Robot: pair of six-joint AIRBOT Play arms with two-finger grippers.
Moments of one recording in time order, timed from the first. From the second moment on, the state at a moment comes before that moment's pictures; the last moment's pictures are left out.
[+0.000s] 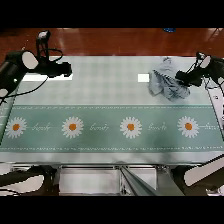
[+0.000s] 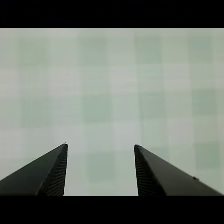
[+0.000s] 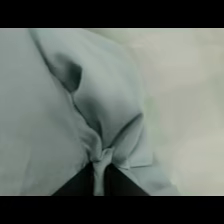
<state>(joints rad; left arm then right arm) -0.13 -1.40 1.32 1.41 -0.88 -1.60 -0.20 -1.84 1.56 -1.46 1.03 1.69</state>
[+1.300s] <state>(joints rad) -0.06 -0.52 0.71 1.27 -1.02 -1.67 0.42 -1.17 1.82 -1.23 1.13 1.44</state>
